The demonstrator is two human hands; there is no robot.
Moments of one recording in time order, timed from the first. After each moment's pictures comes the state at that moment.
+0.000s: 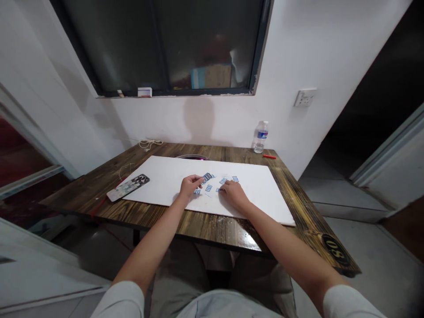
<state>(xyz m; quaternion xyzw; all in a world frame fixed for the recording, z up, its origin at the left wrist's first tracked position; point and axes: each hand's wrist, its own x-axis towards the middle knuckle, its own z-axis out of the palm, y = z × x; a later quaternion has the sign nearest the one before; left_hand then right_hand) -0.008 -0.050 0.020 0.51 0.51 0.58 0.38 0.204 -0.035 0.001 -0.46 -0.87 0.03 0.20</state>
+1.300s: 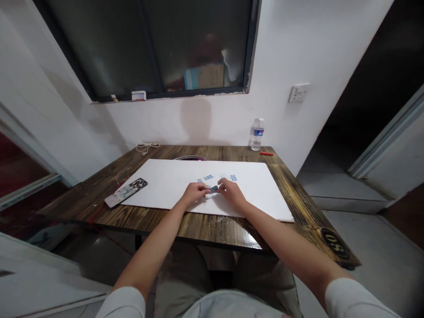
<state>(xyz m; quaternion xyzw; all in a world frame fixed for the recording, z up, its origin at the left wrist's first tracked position) -0.005 -0.056 0.013 0.67 0.52 0.39 0.36 0.202 -0.033 -0.008 -0.41 -0.79 0.22 0.40</state>
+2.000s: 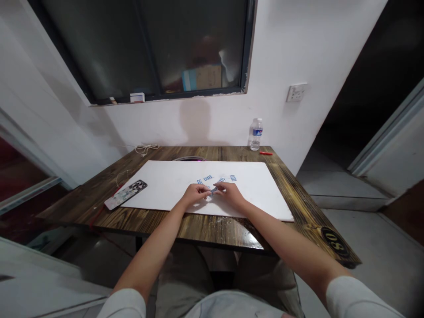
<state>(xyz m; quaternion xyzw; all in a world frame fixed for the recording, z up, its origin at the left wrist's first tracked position) -0.005 -0.059 0.018 0.70 0.50 0.36 0.35 0.200 -0.028 -0.012 -0.37 -0.79 0.27 0.41</state>
